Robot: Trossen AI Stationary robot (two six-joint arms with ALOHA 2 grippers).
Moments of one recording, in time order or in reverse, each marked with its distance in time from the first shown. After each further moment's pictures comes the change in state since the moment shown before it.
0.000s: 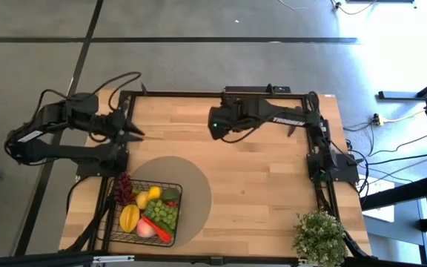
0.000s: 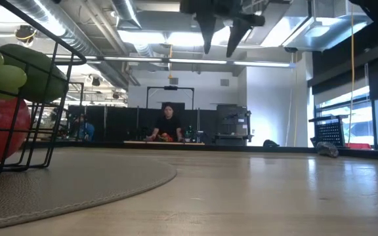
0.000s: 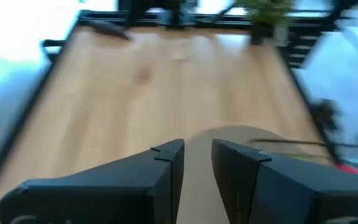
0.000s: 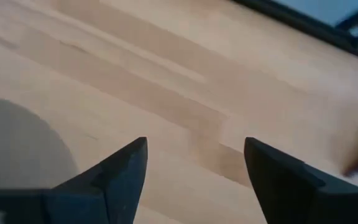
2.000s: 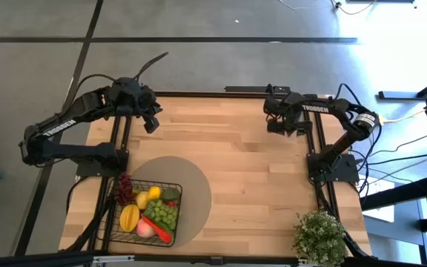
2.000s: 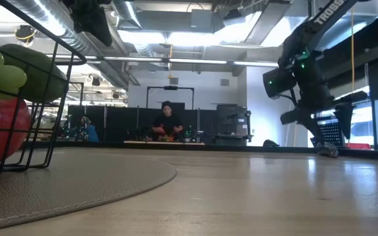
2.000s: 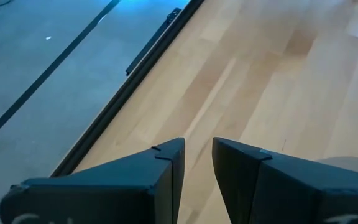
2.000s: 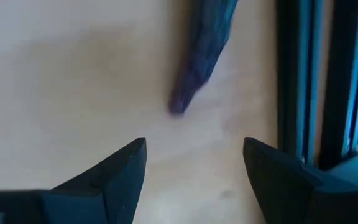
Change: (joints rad) left arm 0.268 0.310 -0.001 0.111 -0.343 -0.046; right arm -0.630 -0.447 -1.330 0.411 -0.270 0.039
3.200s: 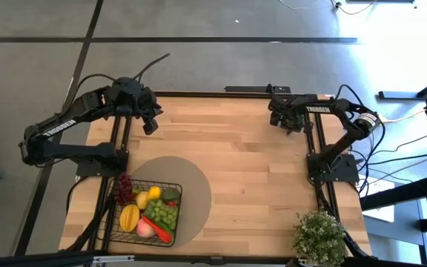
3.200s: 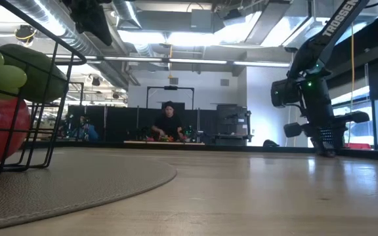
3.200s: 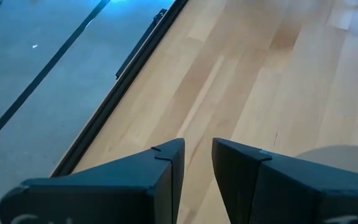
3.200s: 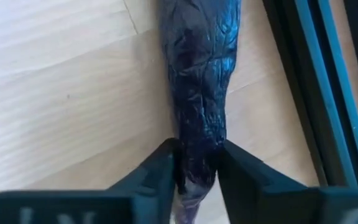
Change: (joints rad) left arm 0.005 0.000 0.000 -0.004 0.053 0.053; right arm -0.121 0.000 -0.161 0.339 0.183 0.058
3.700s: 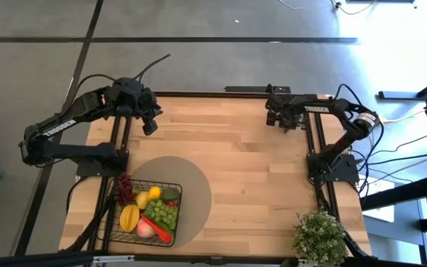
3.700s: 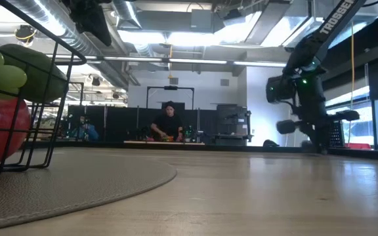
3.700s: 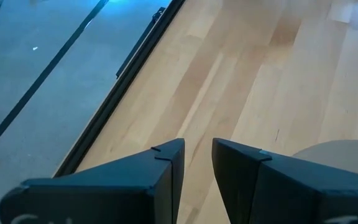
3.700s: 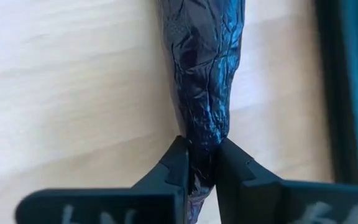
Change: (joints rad) left arm 0.000 0.000 0.000 -0.009 0.000 0.024; right arm 0.034 0.003 0.037 0.018 -0.009 -0.110
